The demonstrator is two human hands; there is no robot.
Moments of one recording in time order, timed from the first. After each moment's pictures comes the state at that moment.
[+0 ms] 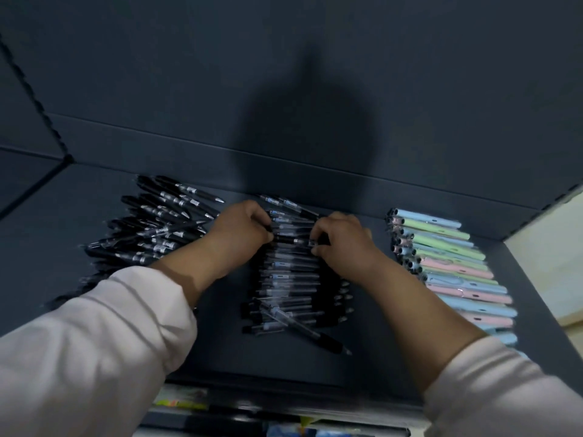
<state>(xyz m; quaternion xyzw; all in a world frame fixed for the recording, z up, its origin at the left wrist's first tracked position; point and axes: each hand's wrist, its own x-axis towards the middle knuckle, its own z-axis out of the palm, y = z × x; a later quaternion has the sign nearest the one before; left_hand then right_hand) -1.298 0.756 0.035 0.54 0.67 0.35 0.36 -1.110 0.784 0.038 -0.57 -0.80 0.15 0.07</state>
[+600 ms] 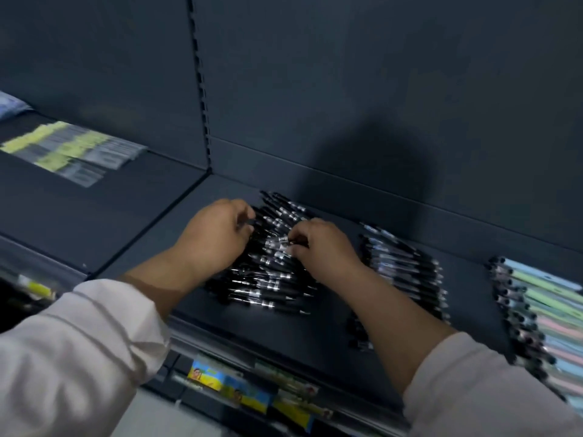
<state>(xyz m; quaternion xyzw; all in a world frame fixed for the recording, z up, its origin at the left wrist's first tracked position) -1.464 0.670 0.068 0.57 0.76 0.27 0.10 -1.294 0.749 0.049 -0.43 -0.87 0.19 0.13</state>
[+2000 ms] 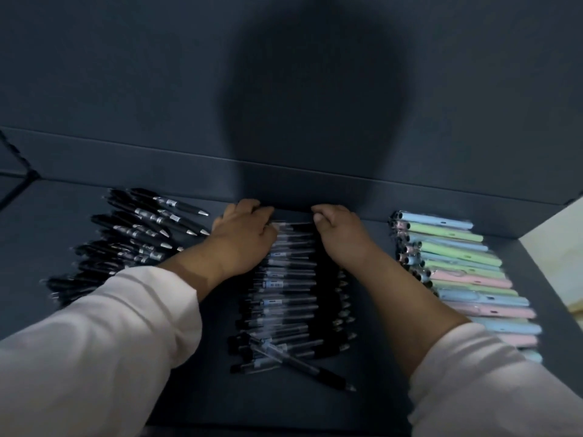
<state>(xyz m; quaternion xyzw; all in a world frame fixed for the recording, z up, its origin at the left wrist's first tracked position) -1.292 0.804 0.025 0.71 0.67 0.09 0.21 -1.109 0.844 0.007 -0.61 -0.73 0.25 0.17</state>
